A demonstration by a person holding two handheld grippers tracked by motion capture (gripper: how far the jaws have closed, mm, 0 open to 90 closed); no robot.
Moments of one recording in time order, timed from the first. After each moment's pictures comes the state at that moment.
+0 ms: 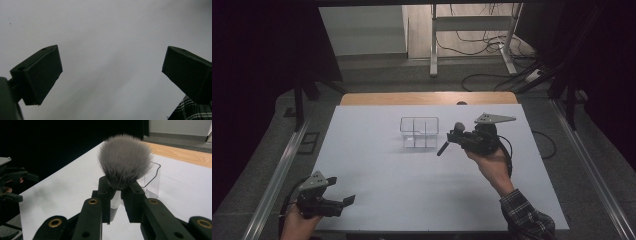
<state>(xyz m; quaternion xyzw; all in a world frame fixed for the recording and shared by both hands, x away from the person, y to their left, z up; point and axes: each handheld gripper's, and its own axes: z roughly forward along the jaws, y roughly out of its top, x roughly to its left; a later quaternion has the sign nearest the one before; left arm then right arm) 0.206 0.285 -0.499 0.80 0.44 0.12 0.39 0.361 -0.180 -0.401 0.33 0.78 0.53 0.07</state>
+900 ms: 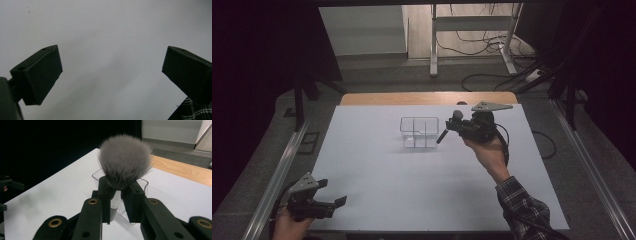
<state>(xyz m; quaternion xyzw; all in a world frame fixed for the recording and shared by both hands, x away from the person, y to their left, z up) 0.198 0.306 -0.503 0.79 0.46 0.12 0.38 0.385 -0.171 -0.385 0.33 0.78 0.53 0.09</state>
